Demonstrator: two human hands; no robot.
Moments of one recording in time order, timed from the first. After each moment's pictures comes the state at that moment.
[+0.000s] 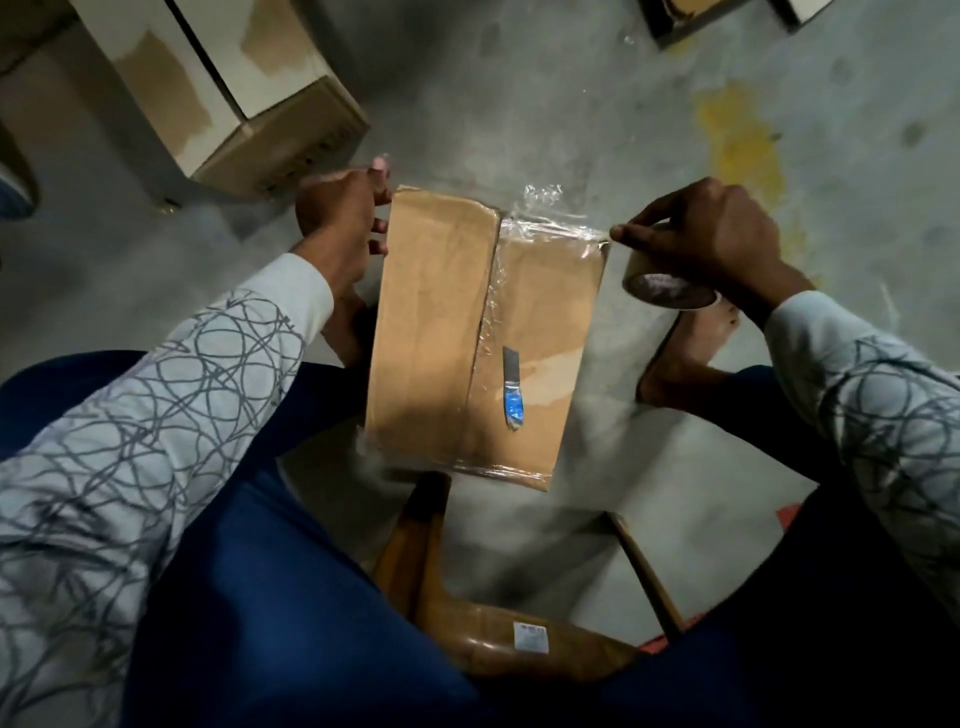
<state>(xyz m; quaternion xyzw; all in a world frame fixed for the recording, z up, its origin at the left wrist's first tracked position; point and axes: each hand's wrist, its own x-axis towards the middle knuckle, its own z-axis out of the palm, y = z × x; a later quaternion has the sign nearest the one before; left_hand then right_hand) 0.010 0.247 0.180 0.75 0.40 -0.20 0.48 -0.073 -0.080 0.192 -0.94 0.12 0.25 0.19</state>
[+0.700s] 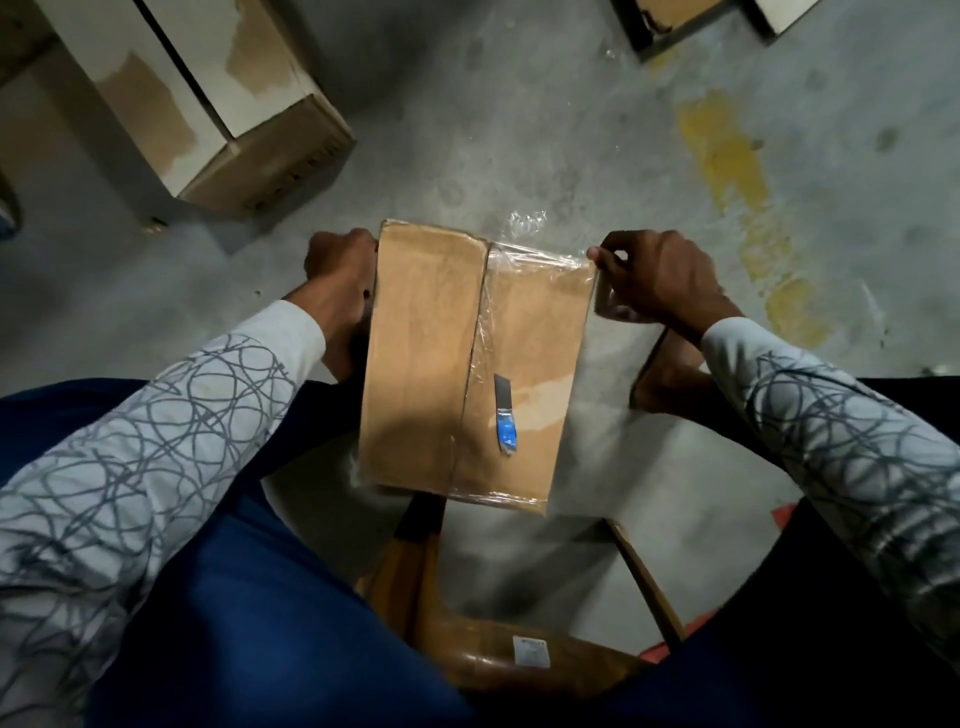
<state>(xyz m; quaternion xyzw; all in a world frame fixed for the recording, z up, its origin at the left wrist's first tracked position) -0.011 0.264 0.156 0.79 0.41 -0.26 0.38 -0.094 -0.058 0.154 -0.95 0.09 0.26 0.16</state>
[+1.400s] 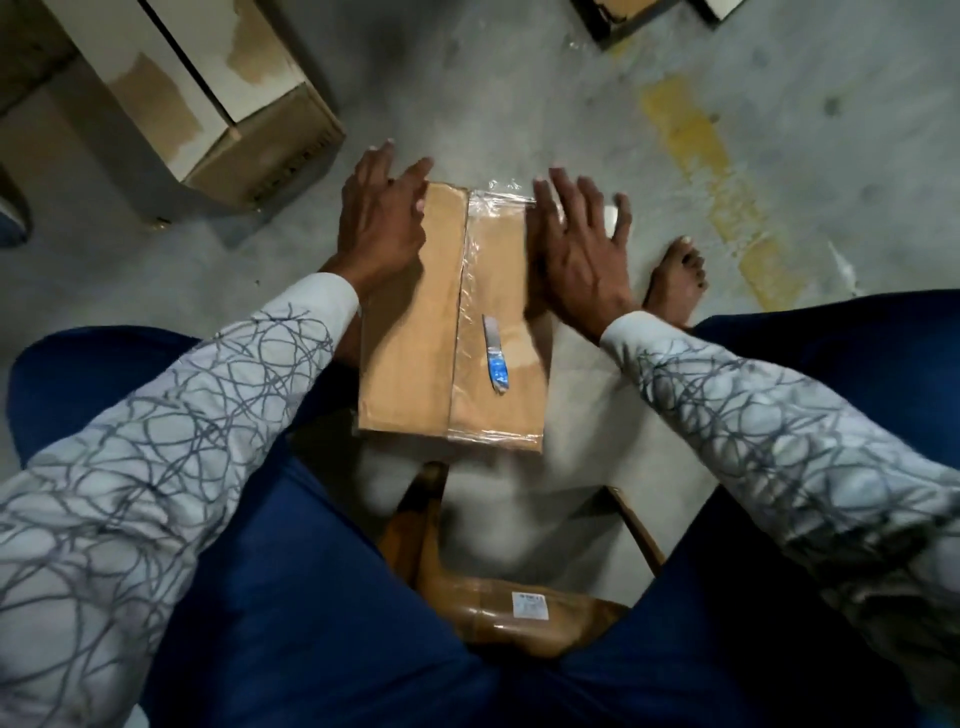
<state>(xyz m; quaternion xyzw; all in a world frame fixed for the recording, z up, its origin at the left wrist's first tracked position) -0.055 0.240 0.185 0.96 -0.14 -0.20 0.15 -0.163 0.024 0.182 -0.99 0.04 0.13 0.08</state>
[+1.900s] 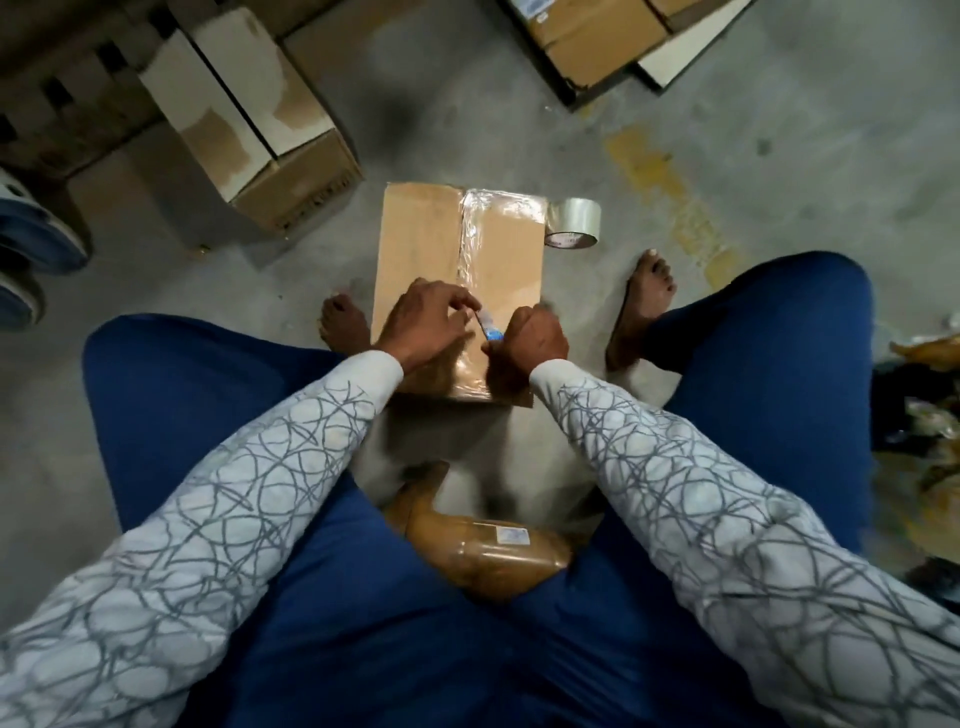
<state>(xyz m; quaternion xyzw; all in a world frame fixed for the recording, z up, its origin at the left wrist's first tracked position) -0.214 0.247 0.232 0.91 -0.19 -0.25 0.26 -0.273 0.098 0.208 -0.89 0.24 0.29 0.25</state>
